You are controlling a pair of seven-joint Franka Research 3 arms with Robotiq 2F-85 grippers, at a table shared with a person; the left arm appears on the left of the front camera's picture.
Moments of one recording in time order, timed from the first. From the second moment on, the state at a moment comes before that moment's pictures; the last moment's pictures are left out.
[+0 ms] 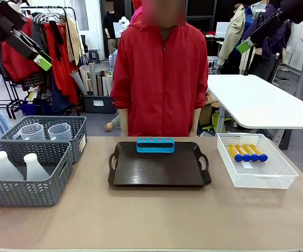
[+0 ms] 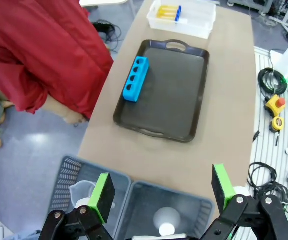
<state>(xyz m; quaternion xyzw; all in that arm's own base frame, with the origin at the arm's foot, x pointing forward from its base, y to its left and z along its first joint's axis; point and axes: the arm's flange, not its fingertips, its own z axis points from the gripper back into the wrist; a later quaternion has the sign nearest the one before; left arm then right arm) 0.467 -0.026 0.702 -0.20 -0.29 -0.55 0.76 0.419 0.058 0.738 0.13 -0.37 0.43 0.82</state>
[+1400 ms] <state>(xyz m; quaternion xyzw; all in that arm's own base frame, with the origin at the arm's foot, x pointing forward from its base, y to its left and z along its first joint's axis) 0.466 -0.028 0.701 -0.19 -0.26 -0.55 0.77 0.419 0.057 0.738 0.13 -0.37 0.42 0.82</state>
